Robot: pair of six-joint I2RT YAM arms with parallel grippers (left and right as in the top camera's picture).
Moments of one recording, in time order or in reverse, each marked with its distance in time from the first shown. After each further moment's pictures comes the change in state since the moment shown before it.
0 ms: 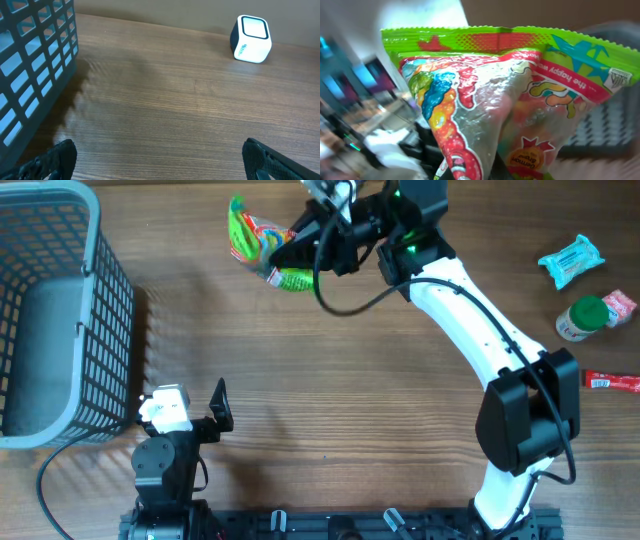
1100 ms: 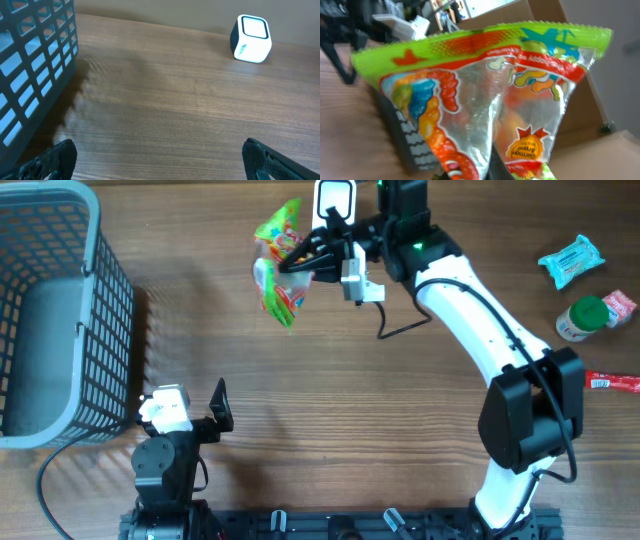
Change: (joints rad) left arm 0.000 0.002 0.000 0.002 0.000 0.000; right arm -0.040 0.000 0.000 -0.809 0.001 -2.285
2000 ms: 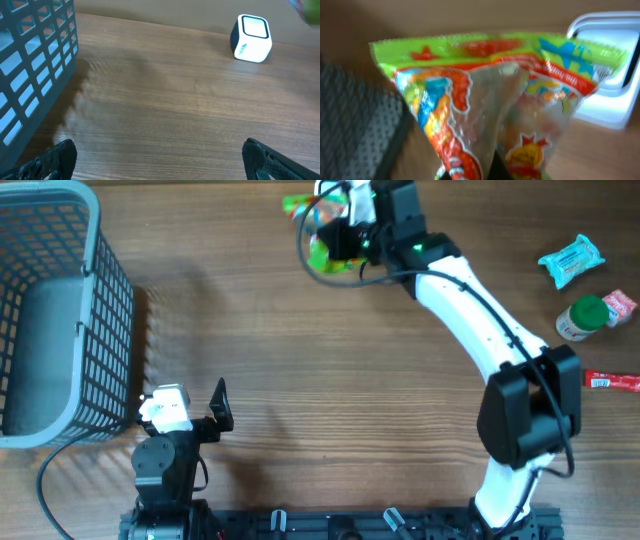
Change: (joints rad) left arm 0.000 -0.002 0.000 -0.003 0.000 0.000; right arm -0.010 0.055 0.021 -0.092 1.149 2.037
